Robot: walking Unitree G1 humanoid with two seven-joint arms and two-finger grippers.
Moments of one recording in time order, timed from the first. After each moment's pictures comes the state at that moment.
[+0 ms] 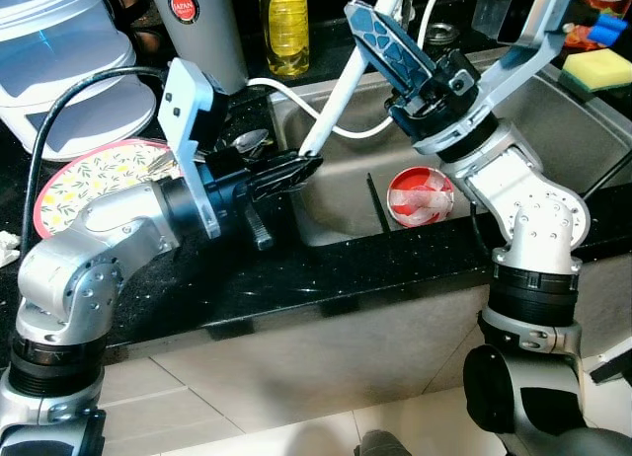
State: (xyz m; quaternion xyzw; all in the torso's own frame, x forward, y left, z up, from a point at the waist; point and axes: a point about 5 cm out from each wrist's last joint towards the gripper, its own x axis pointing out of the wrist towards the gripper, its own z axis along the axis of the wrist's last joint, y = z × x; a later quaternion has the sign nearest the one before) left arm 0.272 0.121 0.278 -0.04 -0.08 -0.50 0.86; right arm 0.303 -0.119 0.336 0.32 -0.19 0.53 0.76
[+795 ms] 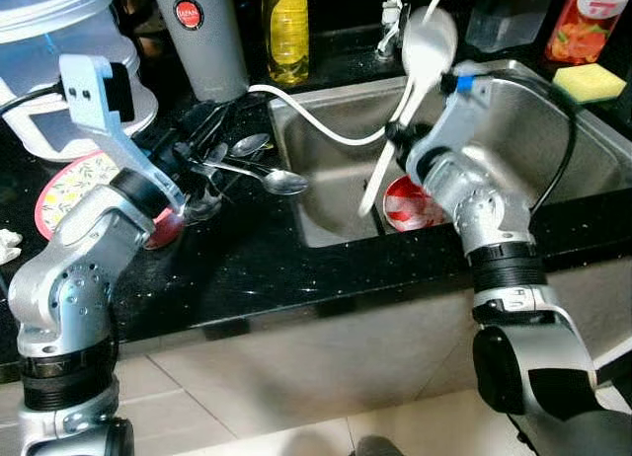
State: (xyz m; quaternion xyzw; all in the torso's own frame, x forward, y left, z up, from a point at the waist) left arm 0.282 0.172 0.267 -0.15 -0.11 -0.26 0.95; right arm 0.396 -0.159 0.224 0.21 0.05 0.07 0.98
